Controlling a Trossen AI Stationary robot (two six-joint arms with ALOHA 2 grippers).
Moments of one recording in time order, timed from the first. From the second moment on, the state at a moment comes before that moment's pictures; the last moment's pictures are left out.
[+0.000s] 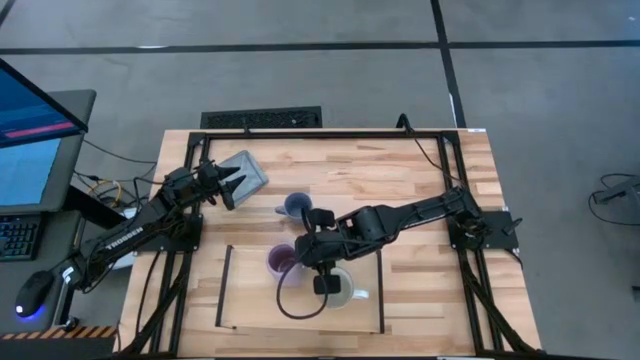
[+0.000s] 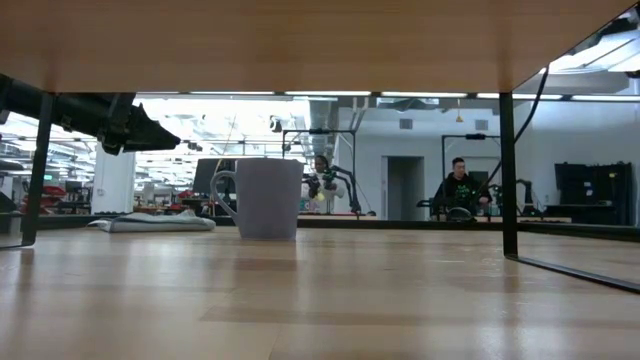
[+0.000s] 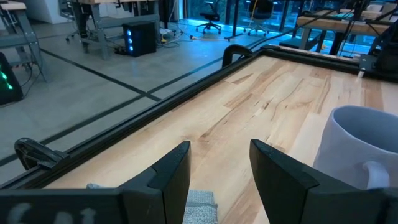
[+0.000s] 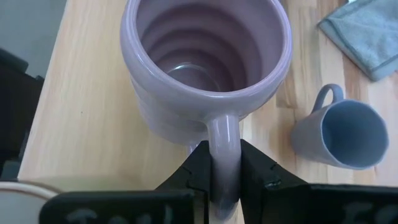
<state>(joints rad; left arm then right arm) 0.72 0.21 0.03 -0.01 0.12 -0.02 0.33 2.10 2.26 -1.17 0.15 0.13</state>
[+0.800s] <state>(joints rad) 0.72 0.21 0.03 -0.01 0.12 -0.02 0.30 2.10 2.26 -1.19 0.16 -0.04</state>
